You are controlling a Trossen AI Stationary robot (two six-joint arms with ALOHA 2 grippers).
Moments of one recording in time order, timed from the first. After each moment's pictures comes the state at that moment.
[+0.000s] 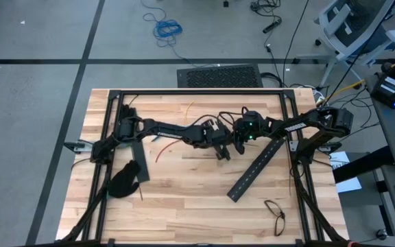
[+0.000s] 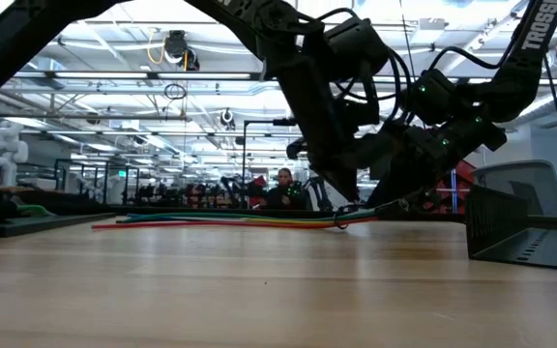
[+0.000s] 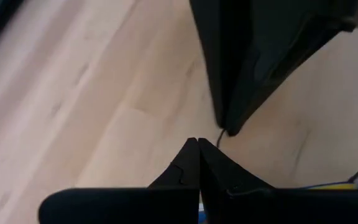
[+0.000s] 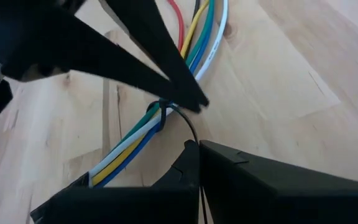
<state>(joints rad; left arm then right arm) 0.06 2.24 1.76 -0.51 -0.36 -0.22 -0.42 1.53 0.40 0.47 -0.37 0.13</state>
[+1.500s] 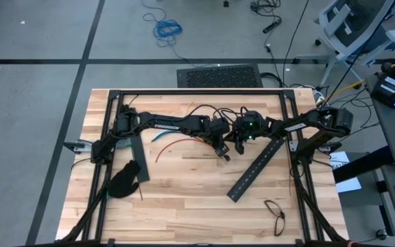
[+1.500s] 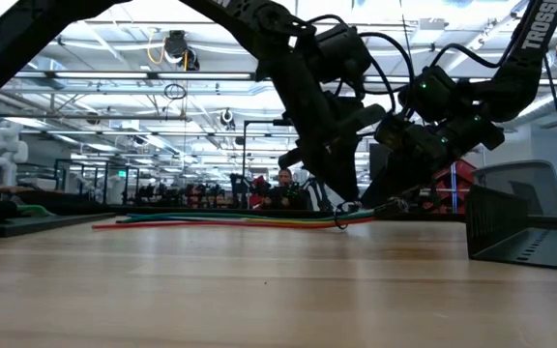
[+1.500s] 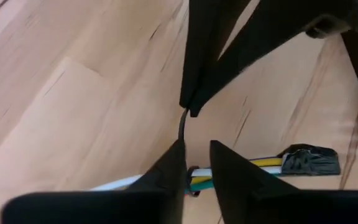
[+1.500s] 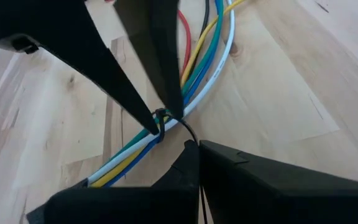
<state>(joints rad) 0.14 2.19 1.76 -0.59 0.00 -0.41 -0.42 1.53 0.40 0.51 -0.36 0.07</state>
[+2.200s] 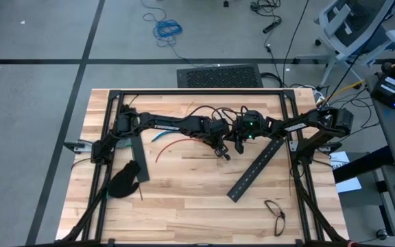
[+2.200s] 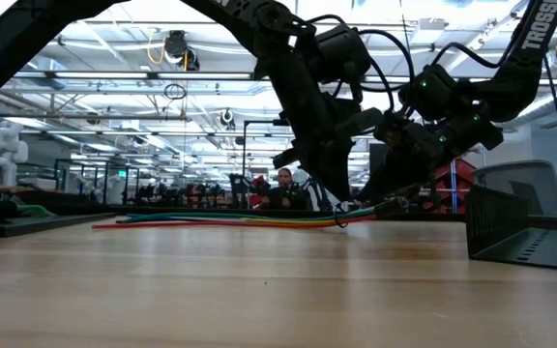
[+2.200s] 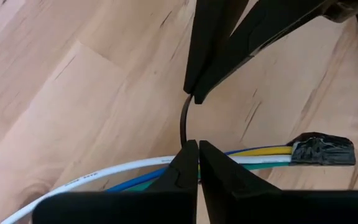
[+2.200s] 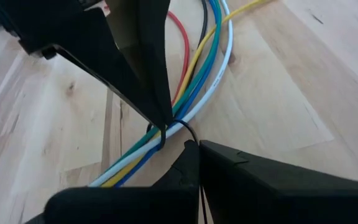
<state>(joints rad) 0.13 2.19 1.76 -0.63 -0.03 -0.44 -0.43 1.53 0.40 0.53 -0.36 0.07</state>
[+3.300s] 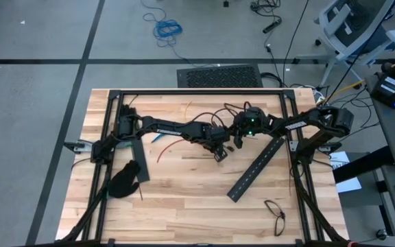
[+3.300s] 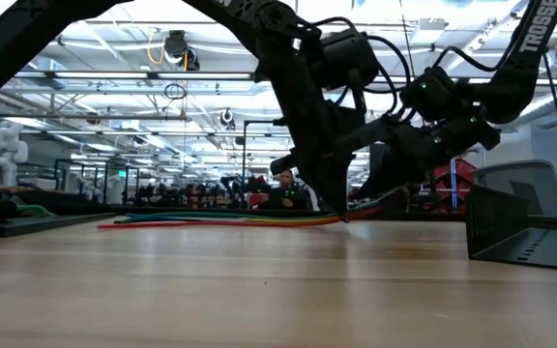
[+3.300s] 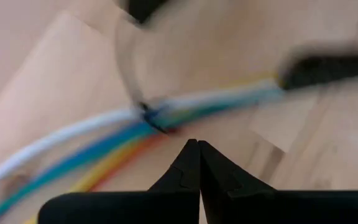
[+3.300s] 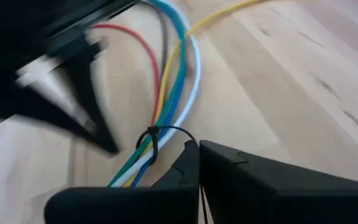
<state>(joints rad) 0.08 2.22 1.76 -0.65 -0.08 -0.47 -0.48 1.53 0.40 0.56 -0.31 0.10</state>
